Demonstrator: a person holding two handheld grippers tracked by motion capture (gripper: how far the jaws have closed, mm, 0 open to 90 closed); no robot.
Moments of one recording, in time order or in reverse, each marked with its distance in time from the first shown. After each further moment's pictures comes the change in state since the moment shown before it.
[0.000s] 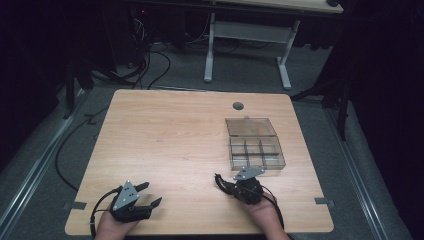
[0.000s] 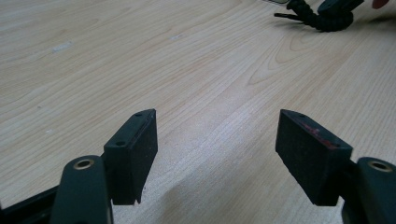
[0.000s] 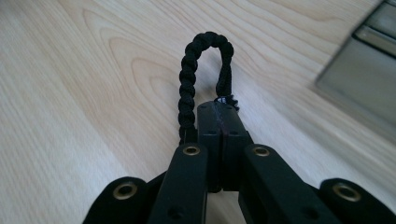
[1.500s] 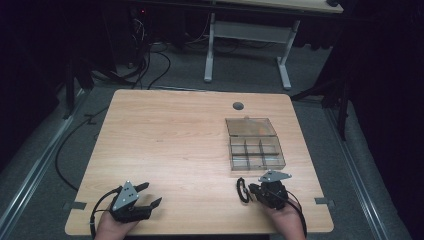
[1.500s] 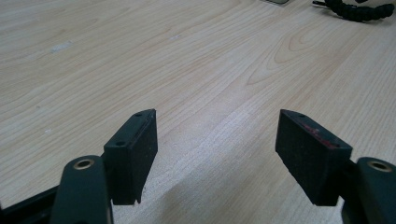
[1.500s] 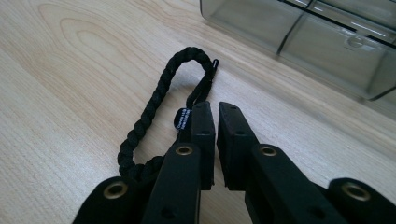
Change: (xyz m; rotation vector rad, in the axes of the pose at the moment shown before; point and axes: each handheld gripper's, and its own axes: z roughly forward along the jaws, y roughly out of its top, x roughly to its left) left arm 0.000 0.000 -0.001 0.000 -0.007 -0.003; right arm -0.028 -0.028 -0.048 0.053 -0.134 0.115
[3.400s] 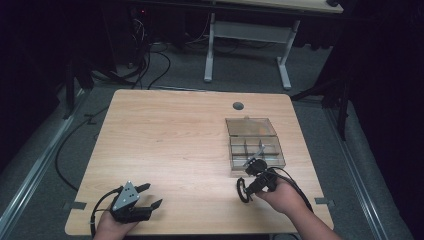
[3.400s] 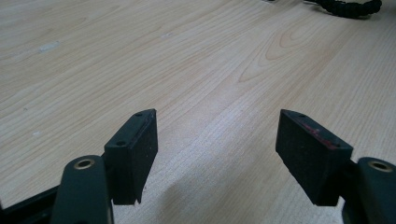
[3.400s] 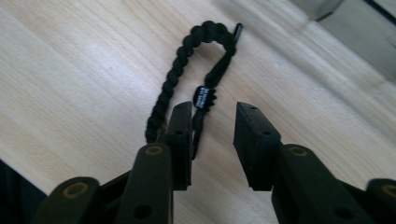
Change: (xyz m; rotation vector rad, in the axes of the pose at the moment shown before) left arm 0.000 0.000 0.000 0.008 -0.031 0.013; right arm 0.004 0.074 0.010 0.553 0.055 -0.003
